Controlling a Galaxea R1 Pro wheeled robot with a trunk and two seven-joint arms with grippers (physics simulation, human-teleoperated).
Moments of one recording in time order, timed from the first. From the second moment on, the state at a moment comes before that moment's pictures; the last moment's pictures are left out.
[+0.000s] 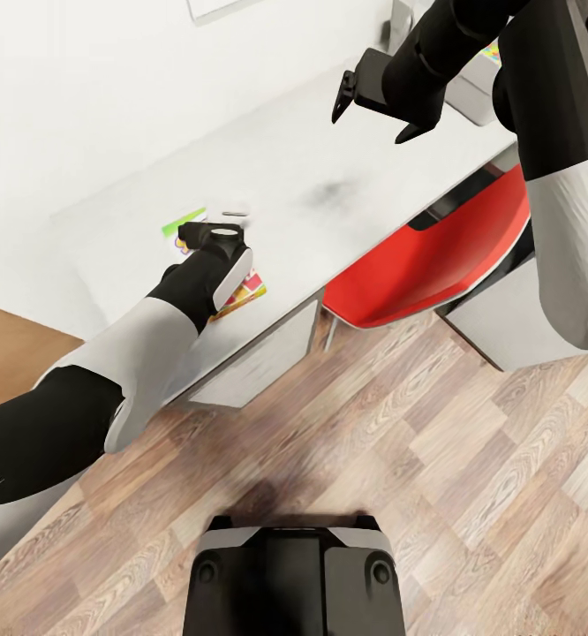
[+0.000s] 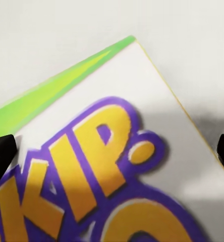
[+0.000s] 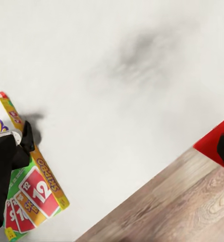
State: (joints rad) left arm -1.55 -0.17 -0.38 -0.53 0.26 0.39 0.69; right arm -1.95 -0.06 0.52 -1.13 -2.07 0.97 -1.53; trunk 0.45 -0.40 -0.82
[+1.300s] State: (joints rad) left arm -1.57 -0.17 -0.36 -0.52 0.23 0.38 0.55; right arm -1.90 0.03 0.52 -1.13 -2.07 0.96 -1.54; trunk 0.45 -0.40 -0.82
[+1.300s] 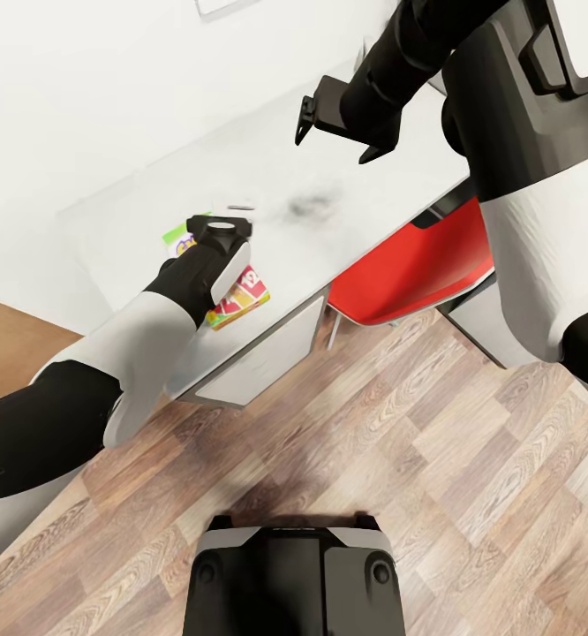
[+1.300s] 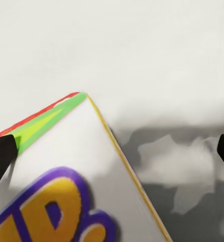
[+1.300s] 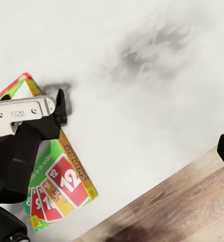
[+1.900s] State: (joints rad) left arm -1.58 -0.17 -0.33 -0.54 0.30 0.38 0.54; right arm -1.90 0.03 0.51 -1.13 -2.07 0.97 -1.54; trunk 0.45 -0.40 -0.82
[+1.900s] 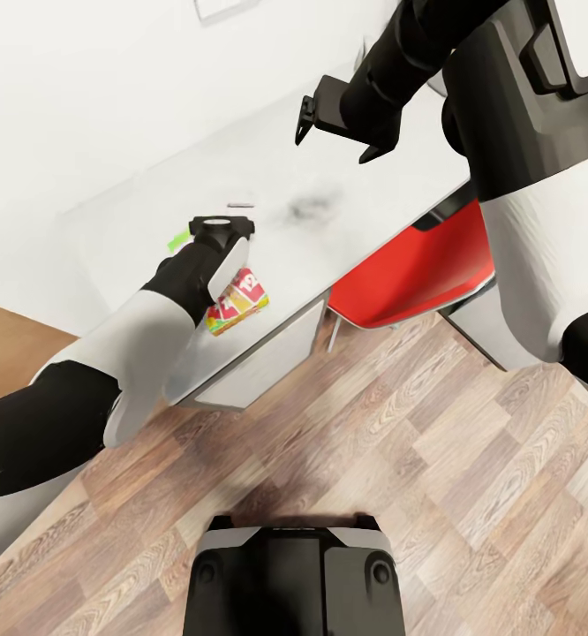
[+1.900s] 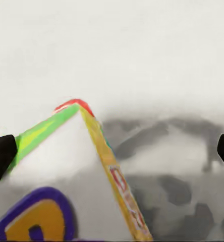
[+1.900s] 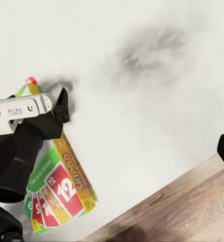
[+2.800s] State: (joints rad) left arm -1.58 -0.17 -0.32 -0.52 0.30 0.38 0.53; right arm -1.90 0.04 0.51 -1.13 -2.07 0.97 -1.54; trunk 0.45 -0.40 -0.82
